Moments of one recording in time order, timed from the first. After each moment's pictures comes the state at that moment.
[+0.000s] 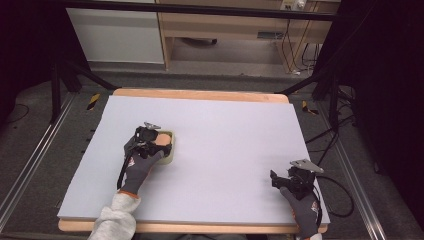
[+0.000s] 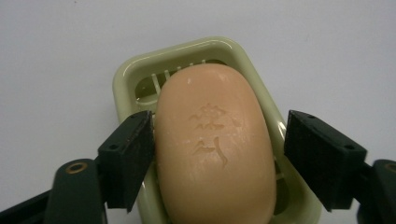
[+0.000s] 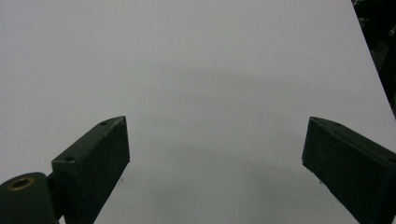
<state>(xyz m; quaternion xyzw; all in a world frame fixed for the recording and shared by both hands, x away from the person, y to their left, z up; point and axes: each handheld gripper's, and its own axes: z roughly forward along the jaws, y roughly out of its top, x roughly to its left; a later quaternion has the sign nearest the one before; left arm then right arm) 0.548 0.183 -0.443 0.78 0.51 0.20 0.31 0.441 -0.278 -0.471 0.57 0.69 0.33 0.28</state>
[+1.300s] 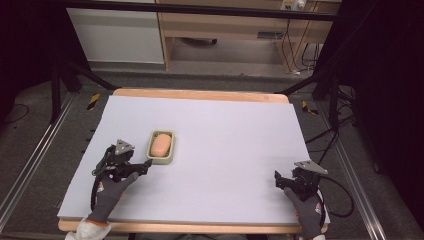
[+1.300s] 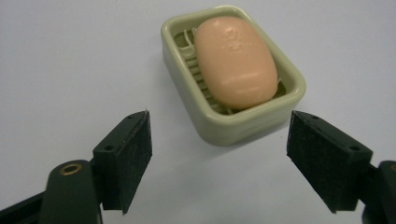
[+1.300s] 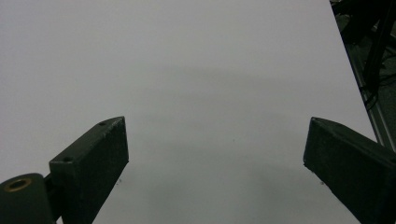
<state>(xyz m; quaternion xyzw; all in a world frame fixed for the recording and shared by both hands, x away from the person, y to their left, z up) 0.472 0.247 -0.446 0.77 0.48 0.22 0.36 0.438 -0.288 -0.472 0.59 0.68 0.32 0.29</state>
